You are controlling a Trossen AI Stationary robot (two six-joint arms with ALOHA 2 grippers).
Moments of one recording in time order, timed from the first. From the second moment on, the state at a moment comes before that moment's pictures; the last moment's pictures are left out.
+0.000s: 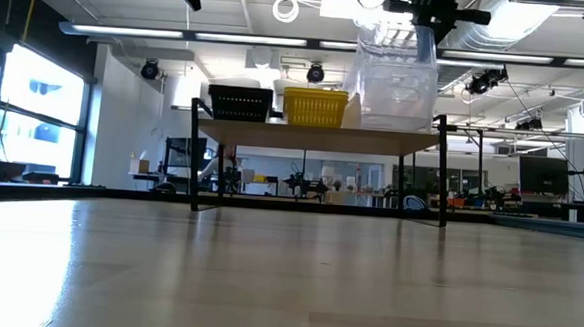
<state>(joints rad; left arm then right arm) 0.24 1.35 1.66 -1.36 -0.56 -0.15 -0.49 1.55 1.86 -1.47 0.47 0.91</state>
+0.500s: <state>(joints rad) 0.24 1.35 1.66 -1.33 -0.56 -0.12 -0.40 1.55 1.86 -1.47 0.59 1.00</state>
